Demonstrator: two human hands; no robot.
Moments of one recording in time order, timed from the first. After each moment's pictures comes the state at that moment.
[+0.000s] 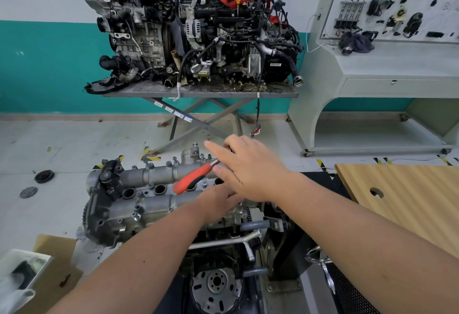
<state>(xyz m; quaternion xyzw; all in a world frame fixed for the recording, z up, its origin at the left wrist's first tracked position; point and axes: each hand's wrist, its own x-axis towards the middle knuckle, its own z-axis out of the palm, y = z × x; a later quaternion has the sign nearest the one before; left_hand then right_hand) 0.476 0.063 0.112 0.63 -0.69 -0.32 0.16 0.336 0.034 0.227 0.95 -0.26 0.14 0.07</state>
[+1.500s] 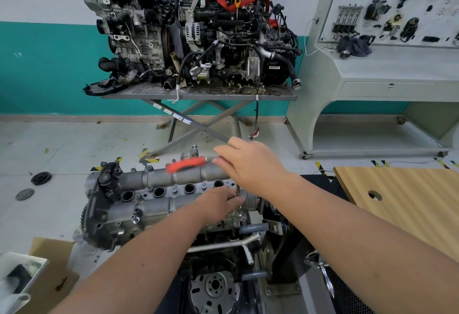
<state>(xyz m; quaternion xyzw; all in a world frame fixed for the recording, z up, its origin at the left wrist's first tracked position) 0.477 0.063 0.112 0.65 -0.66 -0.36 0.14 0.345 0.034 0.236 0.94 -0.29 0.17 0.05</state>
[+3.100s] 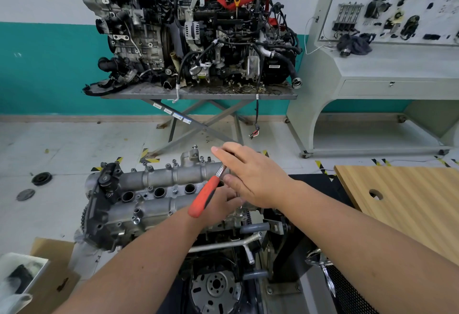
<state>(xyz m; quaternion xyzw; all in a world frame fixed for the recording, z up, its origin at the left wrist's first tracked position) 0.468 0.067 0.111 0.61 -0.65 -0.36 0.28 0.321 0.026 0.208 0.96 -0.18 0.23 -0.01</state>
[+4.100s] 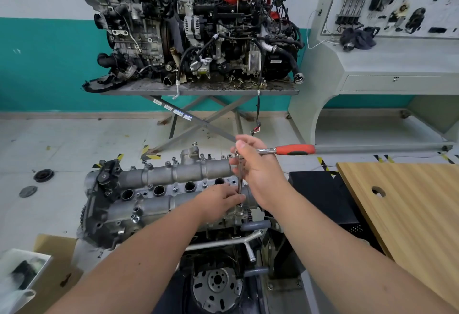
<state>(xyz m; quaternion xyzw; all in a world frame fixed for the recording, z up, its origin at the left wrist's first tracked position) 0.486 0.058 0.102 0.62 -0.66 -0.38 0.19 0.344 0.040 0.205 0.48 -0.32 0.45 -0.68</state>
